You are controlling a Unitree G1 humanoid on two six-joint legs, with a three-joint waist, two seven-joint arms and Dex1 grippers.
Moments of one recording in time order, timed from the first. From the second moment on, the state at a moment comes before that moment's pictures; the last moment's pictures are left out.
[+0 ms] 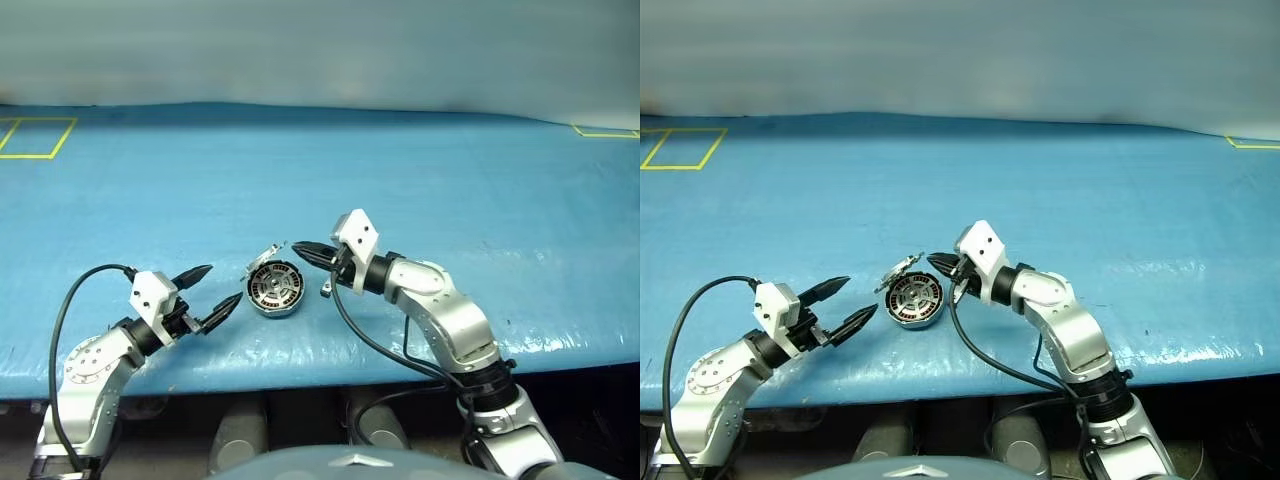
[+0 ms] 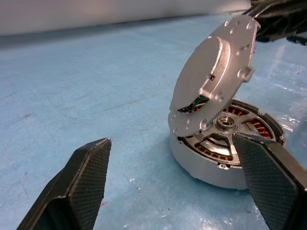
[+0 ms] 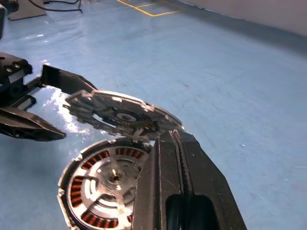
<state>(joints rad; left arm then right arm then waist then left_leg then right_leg) 0.22 0.56 0.15 -0.20 -0.40 0.13 -0.78 -0.28 -0.30 0.25 -0.32 0.21 0.54 0.64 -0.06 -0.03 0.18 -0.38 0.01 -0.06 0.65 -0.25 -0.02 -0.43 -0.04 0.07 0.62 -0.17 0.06</state>
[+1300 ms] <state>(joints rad) -0.28 0.55 -0.15 0.03 -0.40 0.34 -1.11 -0.12 -0.42 0.22 -0.41 0.15 0.61 0.49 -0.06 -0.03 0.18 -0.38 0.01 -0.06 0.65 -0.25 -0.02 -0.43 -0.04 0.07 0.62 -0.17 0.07</state>
